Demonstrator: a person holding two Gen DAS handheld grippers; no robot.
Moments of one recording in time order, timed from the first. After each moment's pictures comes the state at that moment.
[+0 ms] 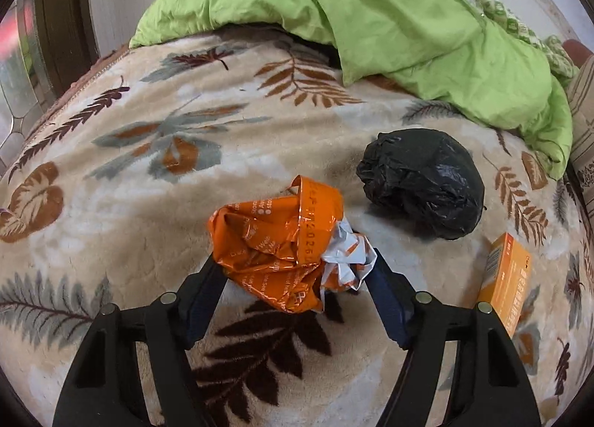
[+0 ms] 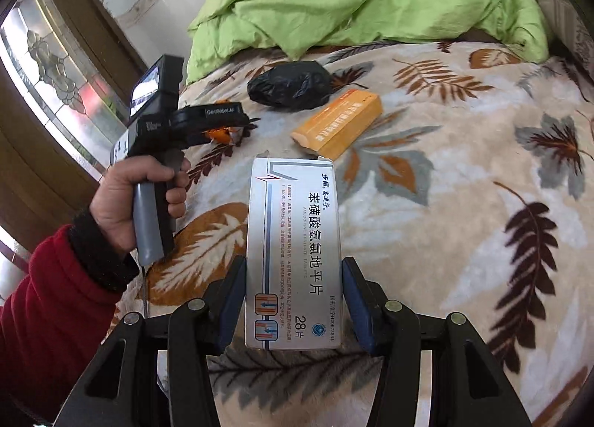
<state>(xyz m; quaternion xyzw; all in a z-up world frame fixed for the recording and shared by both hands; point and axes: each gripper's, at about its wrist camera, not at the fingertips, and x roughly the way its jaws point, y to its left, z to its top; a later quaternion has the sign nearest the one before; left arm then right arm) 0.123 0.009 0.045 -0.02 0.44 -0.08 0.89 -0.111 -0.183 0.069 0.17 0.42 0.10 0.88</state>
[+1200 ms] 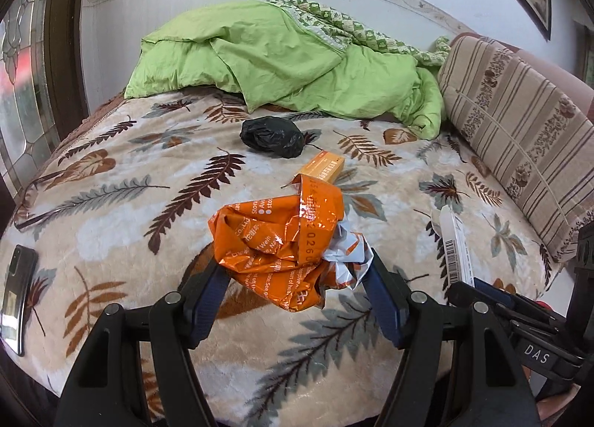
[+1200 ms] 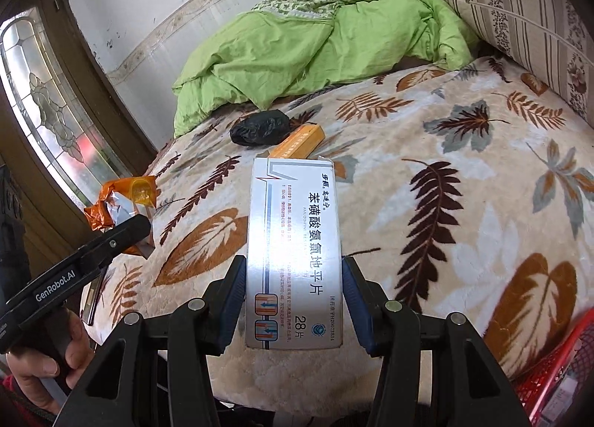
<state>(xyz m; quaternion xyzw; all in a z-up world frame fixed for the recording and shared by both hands) -0.166 0.006 0.135 0.00 0.35 -0.20 0.92 -0.235 -0.203 0.093 0.21 0.33 0.02 0.92</state>
